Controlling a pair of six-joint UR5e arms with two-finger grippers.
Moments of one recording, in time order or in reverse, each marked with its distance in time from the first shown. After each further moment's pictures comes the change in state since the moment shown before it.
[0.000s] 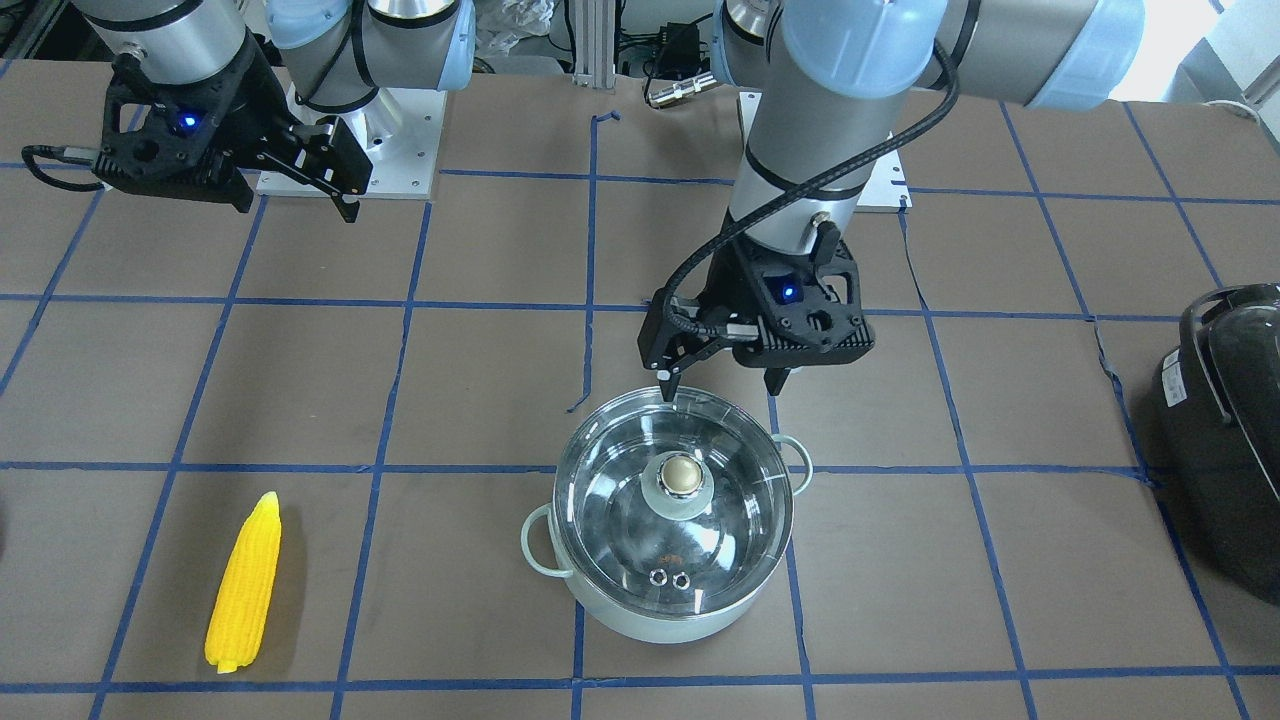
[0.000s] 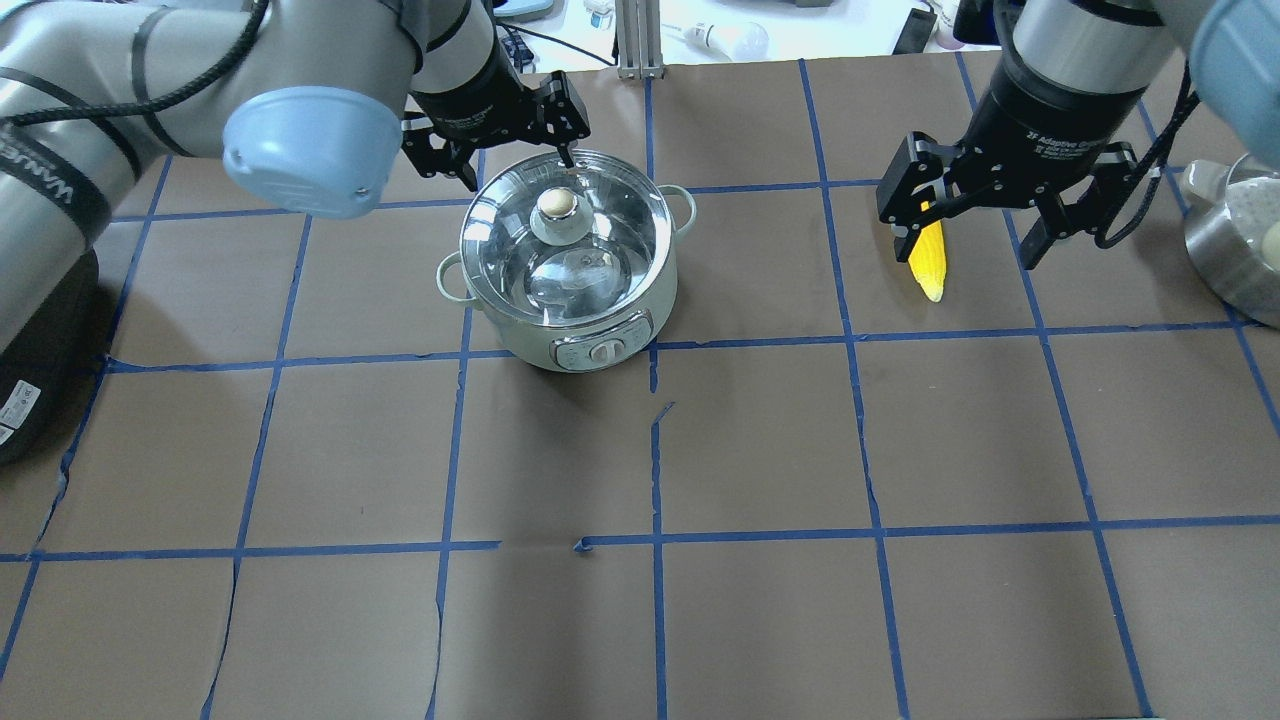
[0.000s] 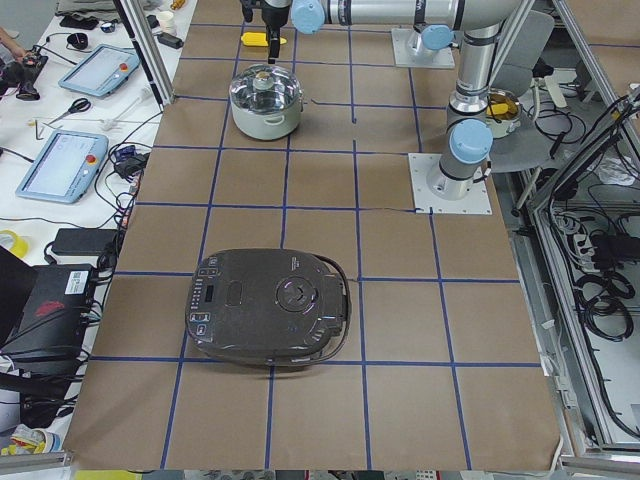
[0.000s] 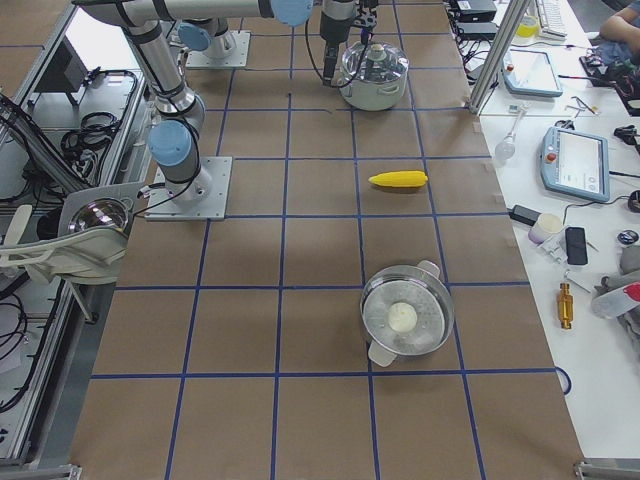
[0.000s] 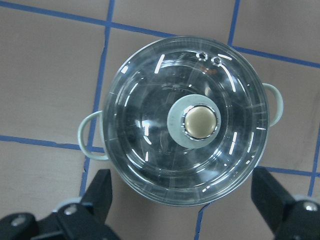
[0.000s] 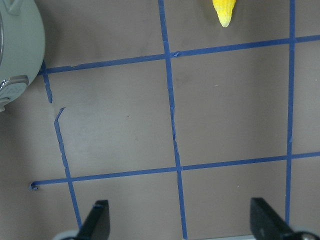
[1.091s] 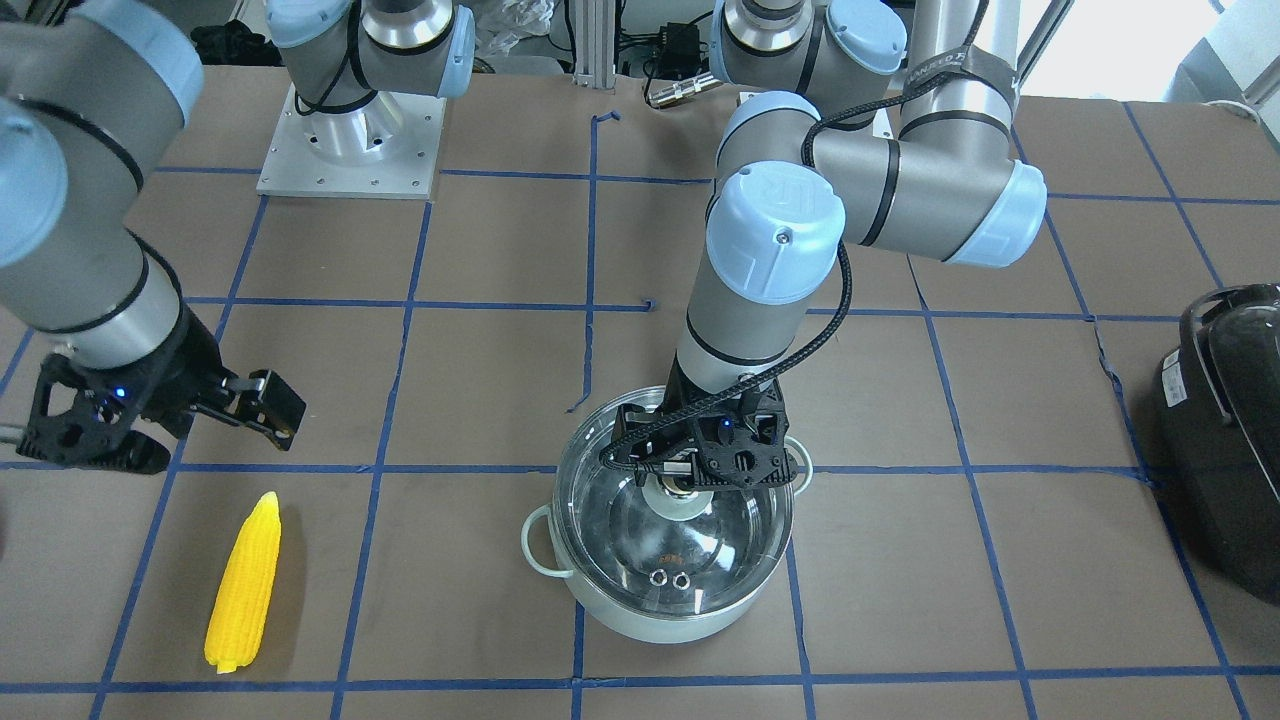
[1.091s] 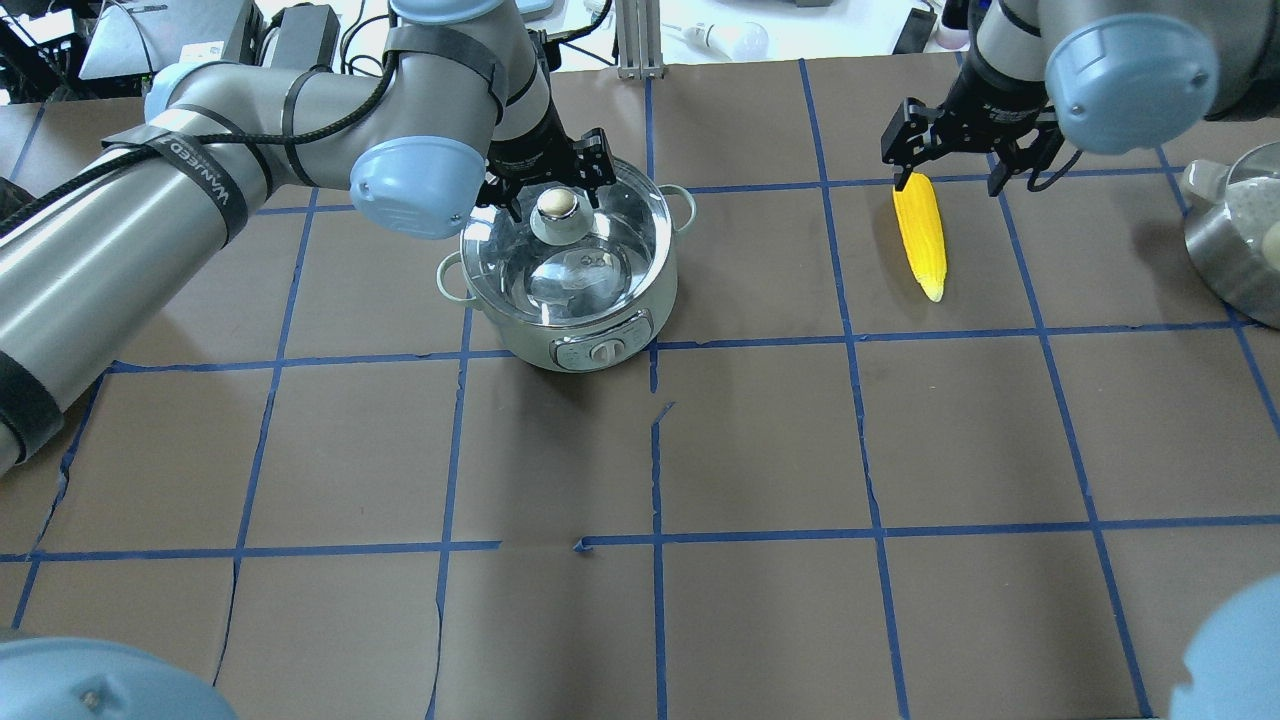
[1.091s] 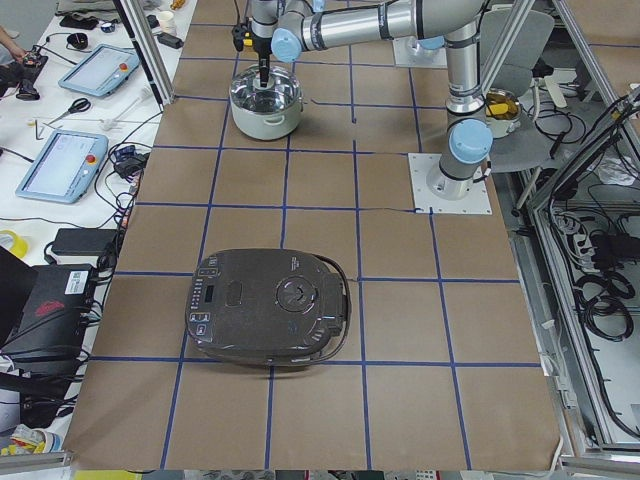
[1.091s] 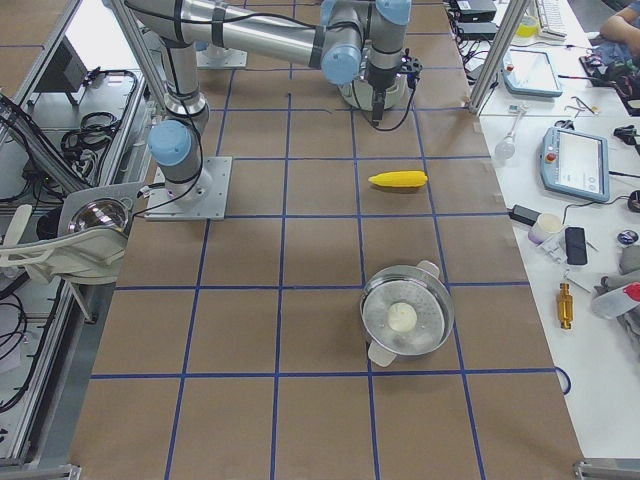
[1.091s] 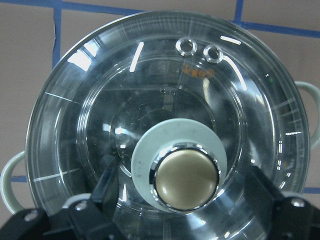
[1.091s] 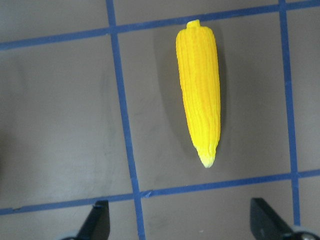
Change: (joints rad) left arm -0.012 -0.147 -0.007 0.109 0.010 0.026; right arm -0.090 0.357 0.015 -0.515 -0.024 -0.079
